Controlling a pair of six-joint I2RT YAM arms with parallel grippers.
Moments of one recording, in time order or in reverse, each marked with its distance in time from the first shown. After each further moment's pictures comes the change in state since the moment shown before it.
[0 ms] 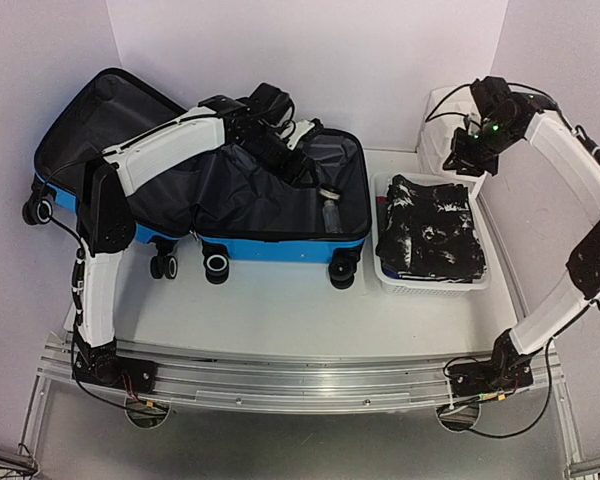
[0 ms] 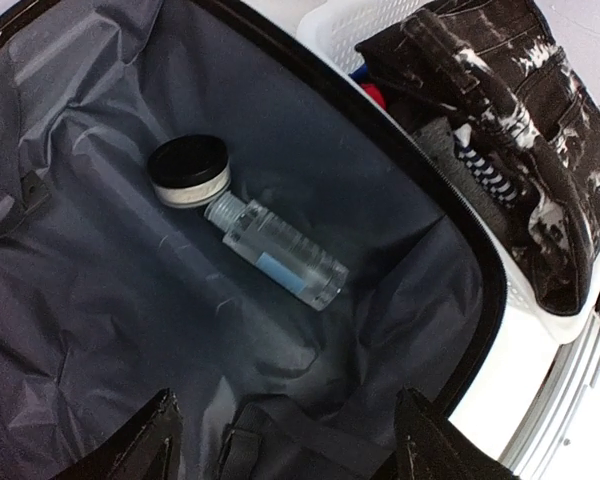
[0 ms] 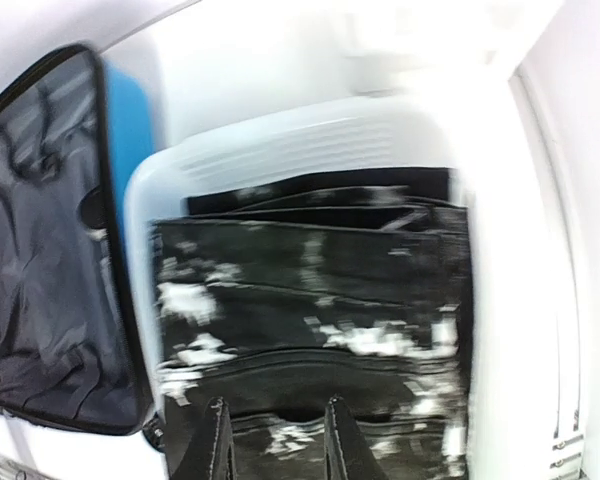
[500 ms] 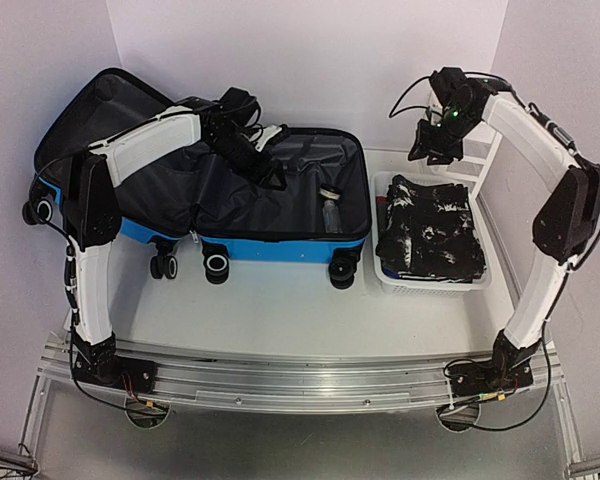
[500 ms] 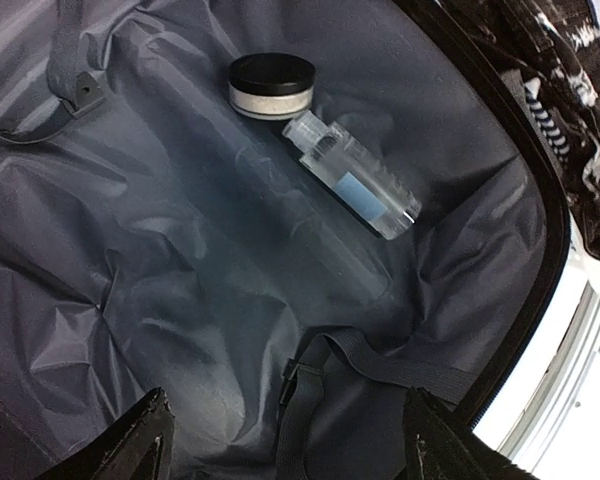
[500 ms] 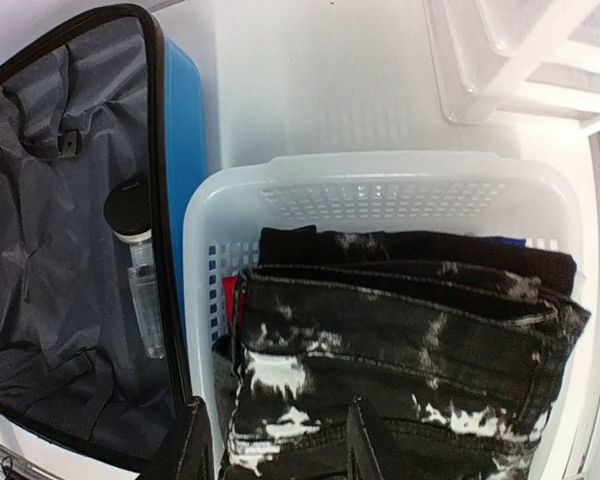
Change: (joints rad) left arm 0.147 -0.057 -0.135 -0.052 0.089 0.077; right arm 0.106 0.288 0.282 -0.036 -0.002 -0.030
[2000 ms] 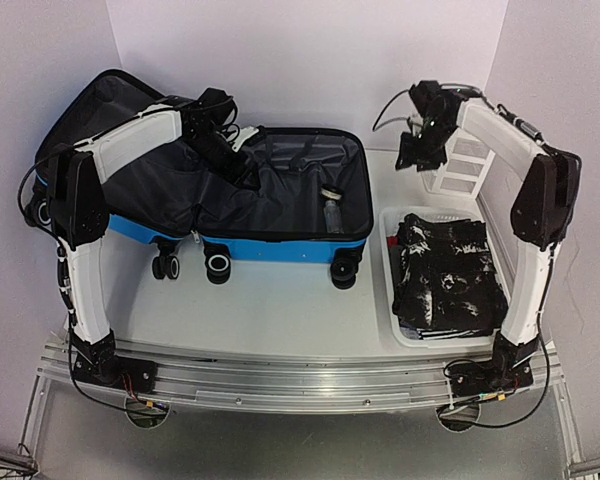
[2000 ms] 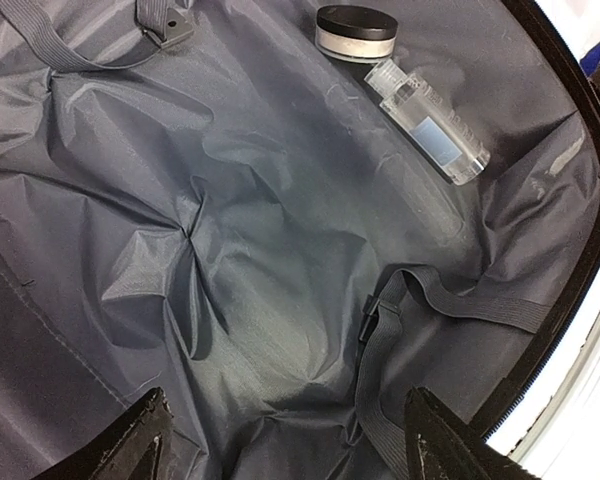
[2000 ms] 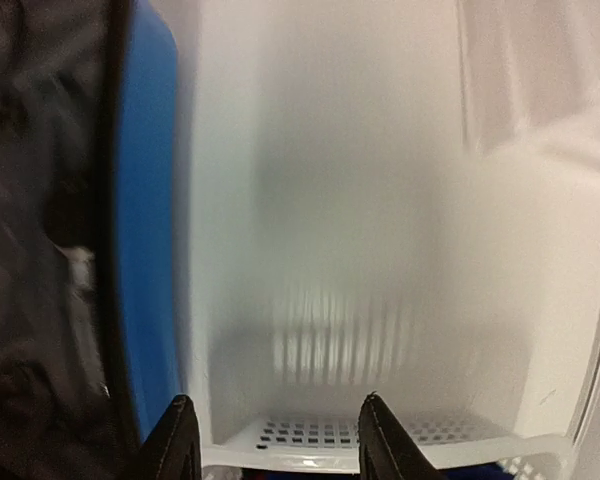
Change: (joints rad) left arm 0.097 -0.058 -0.071 -0.060 -0.040 0.105; right arm 0.018 0.172 0.037 0.057 0.063 -0.120
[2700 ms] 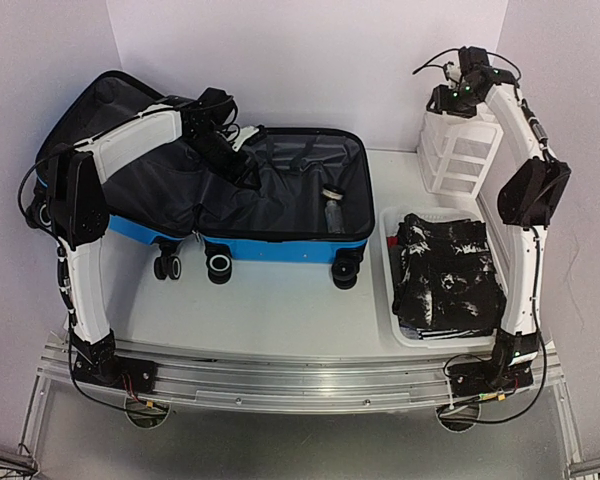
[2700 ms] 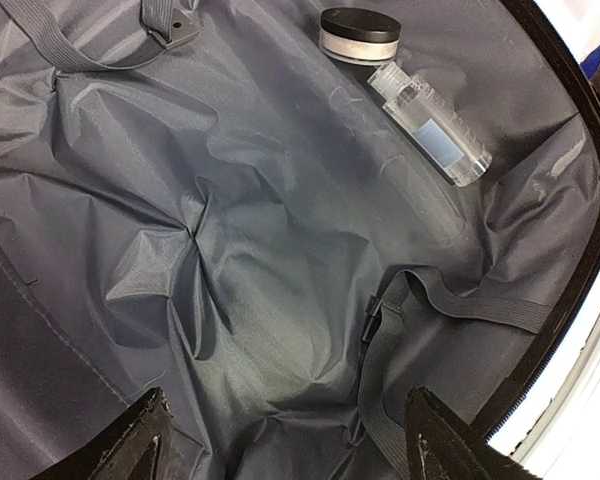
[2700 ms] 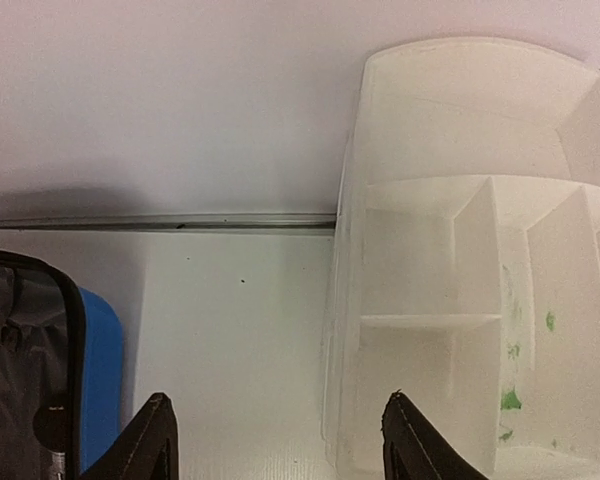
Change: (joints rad) left arm 0.000 0.000 0.000 0.007 0.000 -0.005; right arm -0.251 0.294 0.669 0.071 -0.035 -0.271
